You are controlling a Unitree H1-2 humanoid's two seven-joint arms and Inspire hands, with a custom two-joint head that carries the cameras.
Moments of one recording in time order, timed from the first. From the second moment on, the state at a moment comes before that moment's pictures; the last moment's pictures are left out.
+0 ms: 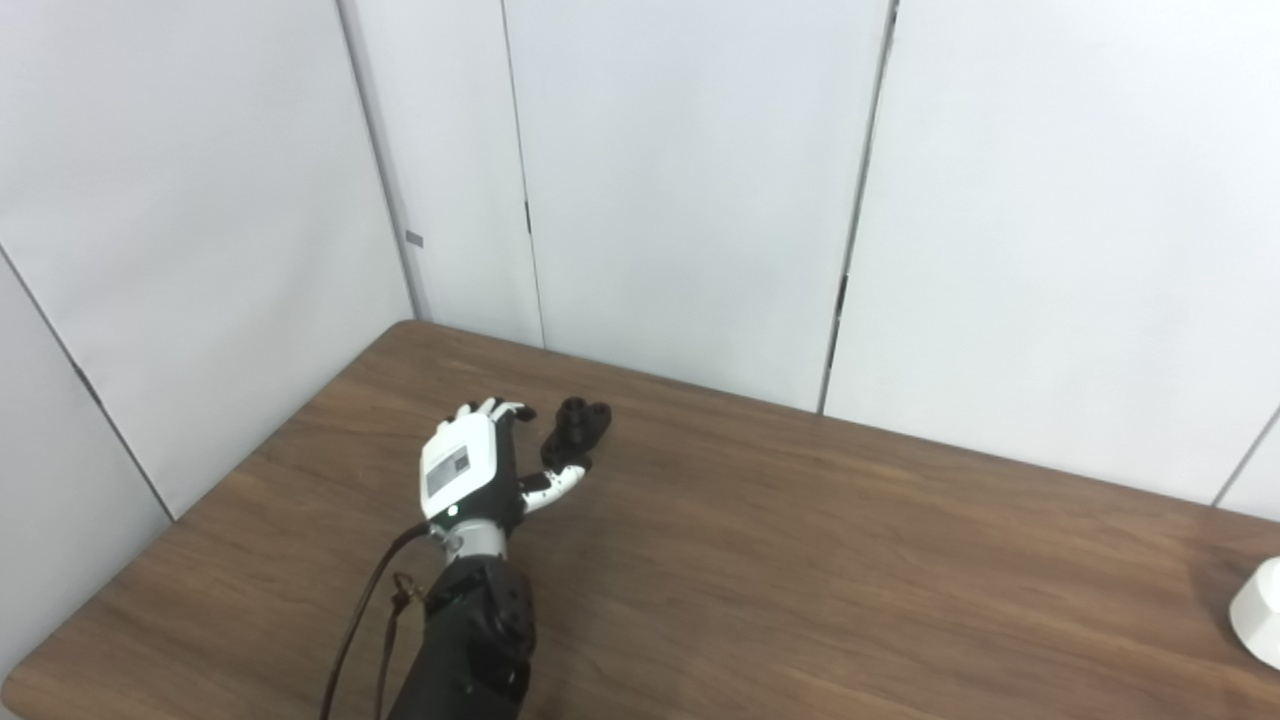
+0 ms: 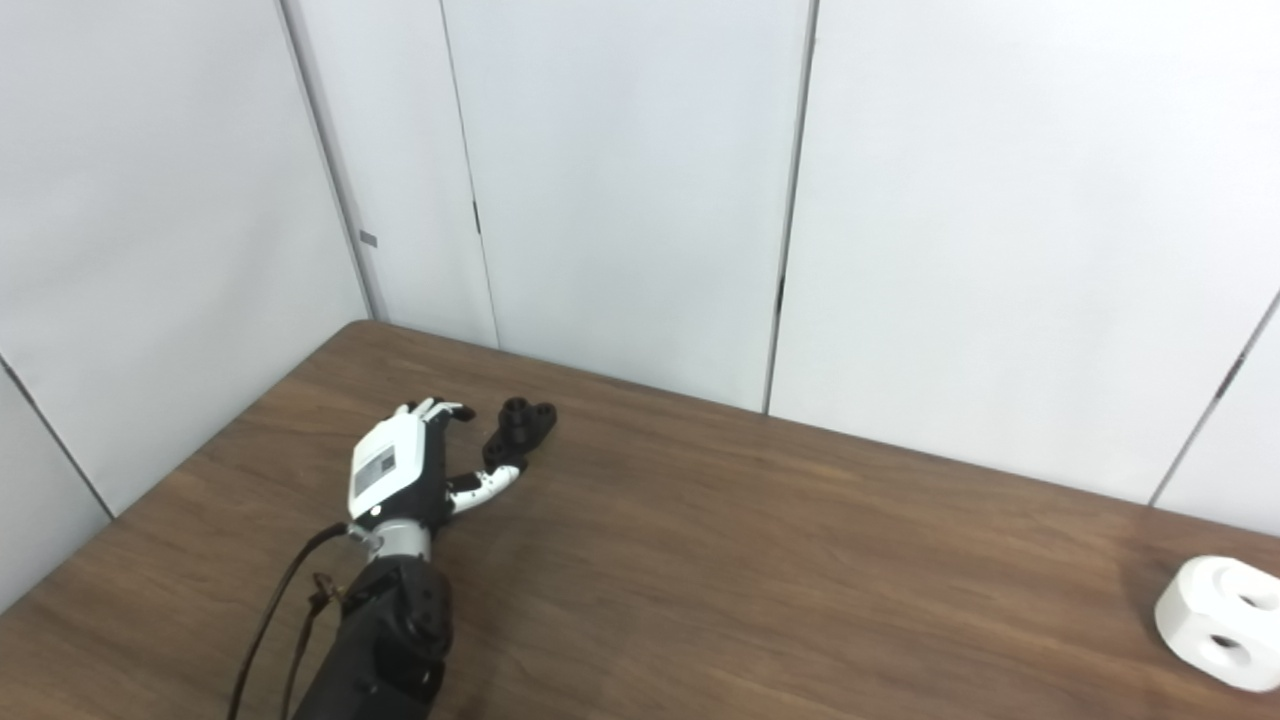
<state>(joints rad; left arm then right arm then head) -0.26 0.18 0.15 0.08 0.89 0.47 0.15 0.23 -0.21 -0.16 -0.17 0.27 -0.08 0.19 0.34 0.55</state>
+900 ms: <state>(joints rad) -0.36 0.20 0.18 0.30 0.97 0.47 0.15 0.24 -0.21 -0.16 -0.18 0.28 -0.08 0.20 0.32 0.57</state>
